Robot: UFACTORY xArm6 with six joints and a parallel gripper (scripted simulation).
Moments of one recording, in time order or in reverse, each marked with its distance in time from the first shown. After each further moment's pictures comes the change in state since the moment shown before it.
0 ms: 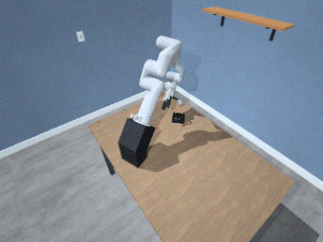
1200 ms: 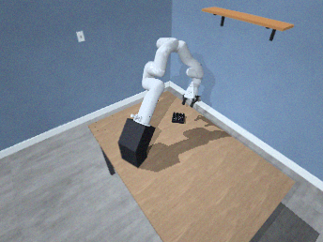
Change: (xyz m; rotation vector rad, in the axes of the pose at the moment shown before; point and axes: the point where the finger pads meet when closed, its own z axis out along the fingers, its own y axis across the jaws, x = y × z) arm 0.153 0.073 -0.067 0.275 0.071 -0.495
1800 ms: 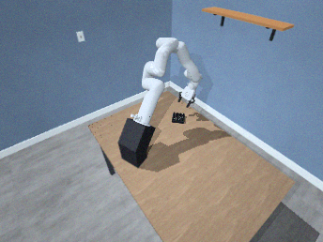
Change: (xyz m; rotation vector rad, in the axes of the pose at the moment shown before) arm 0.028 -0.070 -0.001 0.258 0.188 -0.316
